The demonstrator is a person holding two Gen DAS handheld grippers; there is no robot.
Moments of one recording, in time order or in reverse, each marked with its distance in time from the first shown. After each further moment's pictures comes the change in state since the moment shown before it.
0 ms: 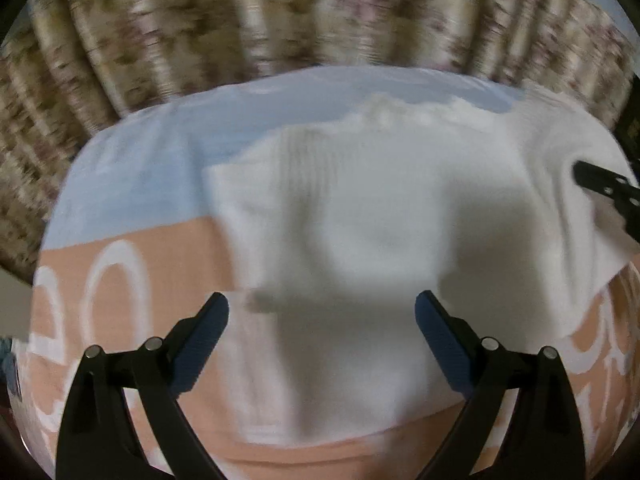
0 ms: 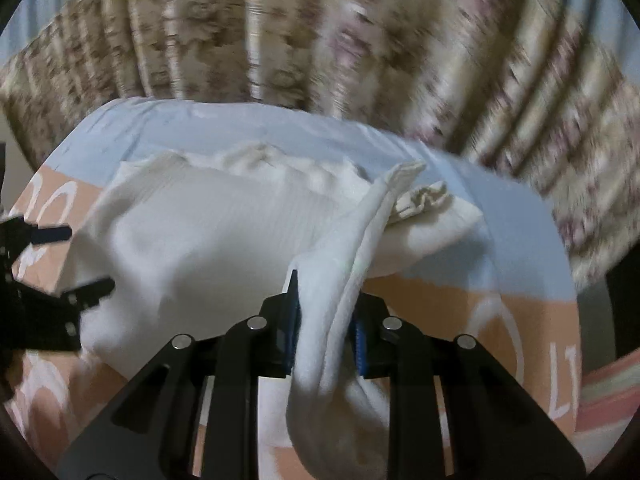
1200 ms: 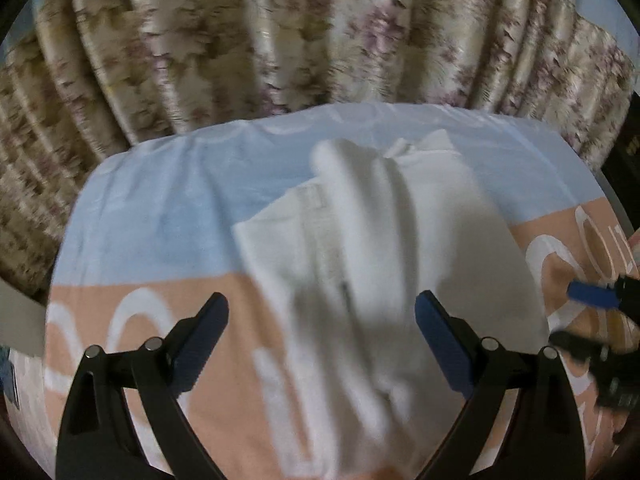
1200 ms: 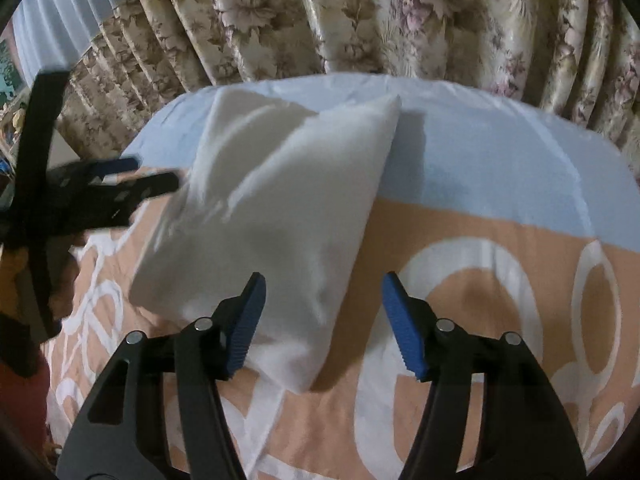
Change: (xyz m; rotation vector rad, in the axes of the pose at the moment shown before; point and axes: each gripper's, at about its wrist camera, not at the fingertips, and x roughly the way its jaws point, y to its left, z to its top) left arm 0.001 -0.003 0.042 0.028 -0.048 -0.038; right arm 0.008 0.020 -0.030 0.106 0.082 0.319
